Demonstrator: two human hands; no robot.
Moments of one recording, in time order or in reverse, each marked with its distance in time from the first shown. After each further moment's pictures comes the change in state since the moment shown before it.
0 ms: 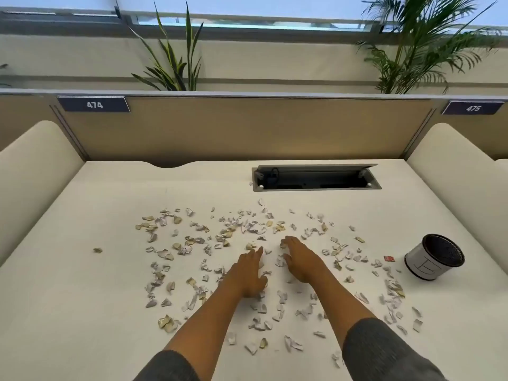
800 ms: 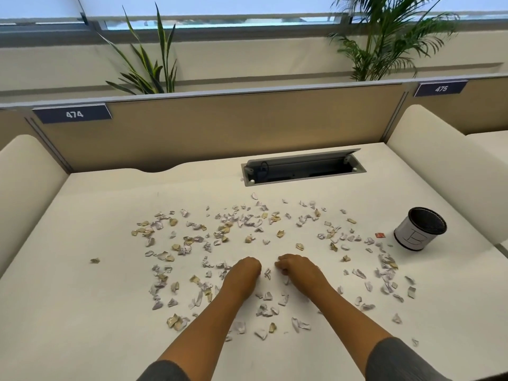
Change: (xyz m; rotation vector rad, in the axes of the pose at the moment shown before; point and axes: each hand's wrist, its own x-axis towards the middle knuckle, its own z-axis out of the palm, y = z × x) left_hand -0.015 -0.010 0.011 0.304 0.104 0.079; right_hand -0.047 -0.012 0.038 -0.142 0.045 -0.040
